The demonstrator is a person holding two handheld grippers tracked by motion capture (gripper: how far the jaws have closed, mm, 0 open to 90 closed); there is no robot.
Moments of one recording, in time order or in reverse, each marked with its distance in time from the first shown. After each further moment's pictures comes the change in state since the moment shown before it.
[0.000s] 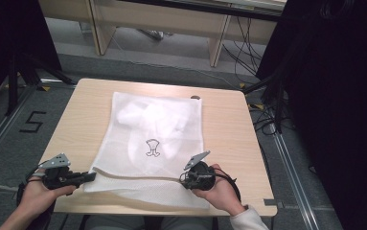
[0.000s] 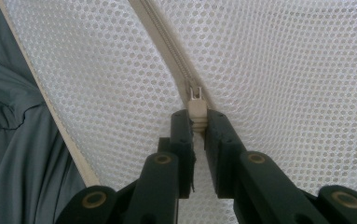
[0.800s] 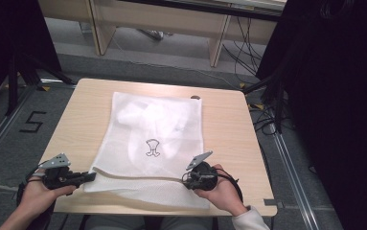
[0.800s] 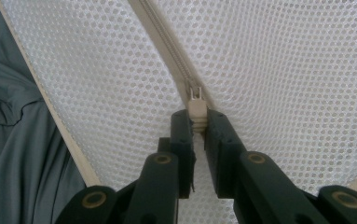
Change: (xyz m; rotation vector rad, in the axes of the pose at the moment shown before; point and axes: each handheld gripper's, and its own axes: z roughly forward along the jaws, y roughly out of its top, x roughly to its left) left arm 0.000 0.000 0.000 -0.001 0.001 -0.003; right arm -0.003 -0.005 -0.002 0.001 -0.007 0.004
